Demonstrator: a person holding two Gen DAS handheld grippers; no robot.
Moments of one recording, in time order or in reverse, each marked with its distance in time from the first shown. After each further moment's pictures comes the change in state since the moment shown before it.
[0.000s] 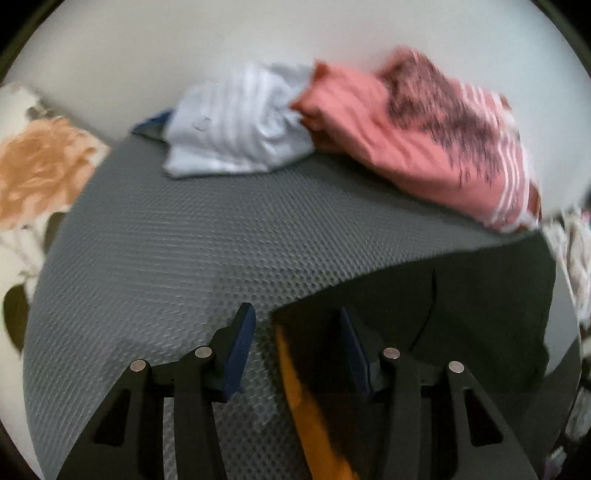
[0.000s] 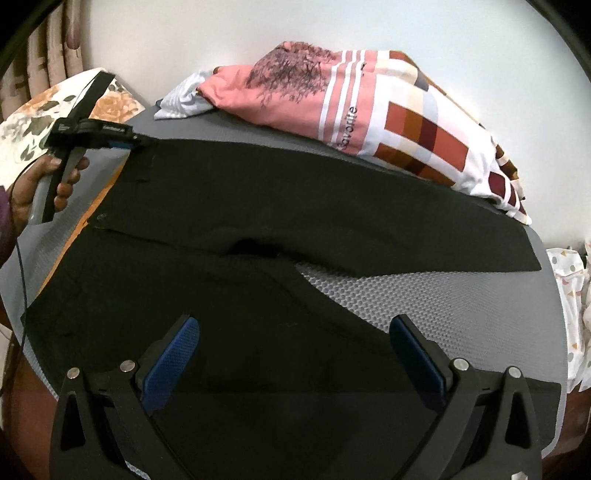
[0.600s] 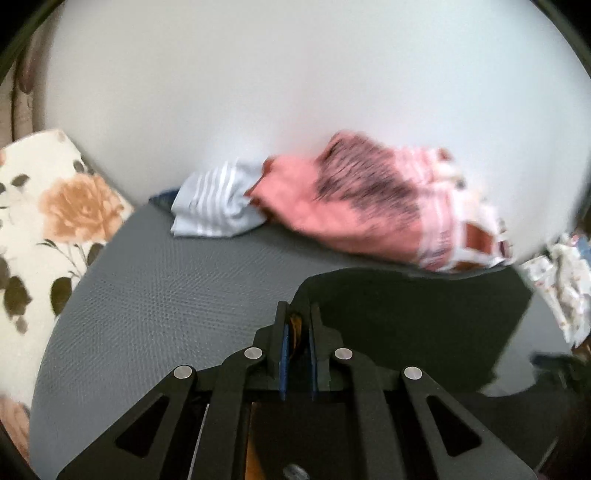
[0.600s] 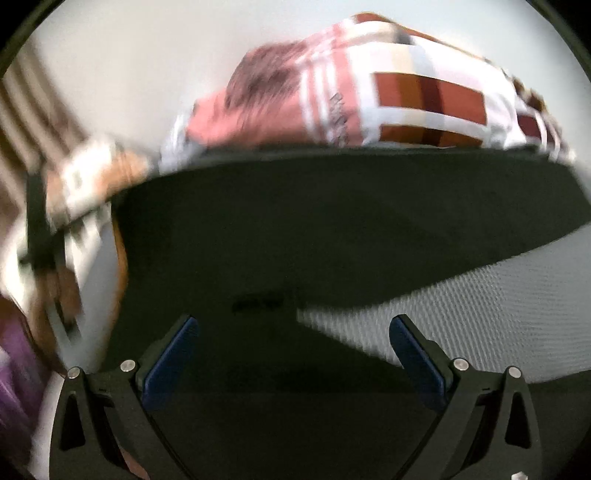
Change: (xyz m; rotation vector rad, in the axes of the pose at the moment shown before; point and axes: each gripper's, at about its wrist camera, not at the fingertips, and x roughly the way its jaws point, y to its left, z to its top) left arm -0.123 -0.086 -0.059 -0.019 -0.360 0.021; right arm 0.035 -0.093 0.039 0.361 -0.021 0.352
